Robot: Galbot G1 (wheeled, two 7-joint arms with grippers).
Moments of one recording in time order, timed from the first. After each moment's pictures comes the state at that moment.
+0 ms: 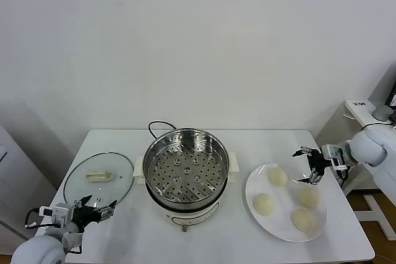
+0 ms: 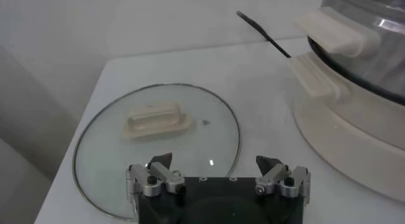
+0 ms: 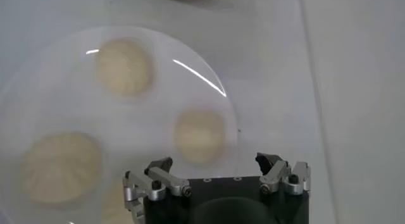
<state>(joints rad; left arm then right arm) 1.49 -0.90 -0.57 -2.01 -0.61 0.60 -0.11 -0.22 0.57 -0.39 1.20 -0.06 0.10 -1.14</state>
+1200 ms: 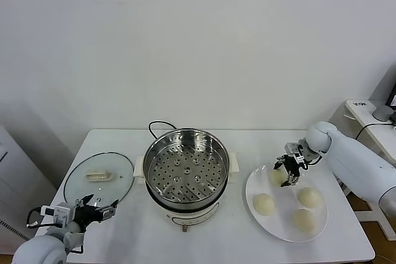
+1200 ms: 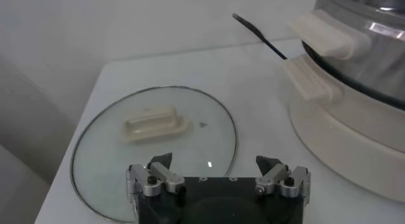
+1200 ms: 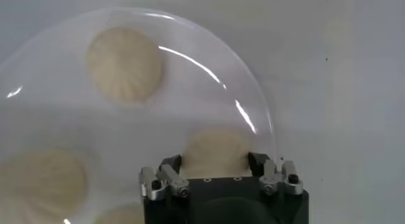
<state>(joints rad) 1.49 -0.90 -0.56 -2.03 -0.60 0.61 -0.11 -0.09 0.81 -0.61 0.94 -0.18 0.10 -1.17</state>
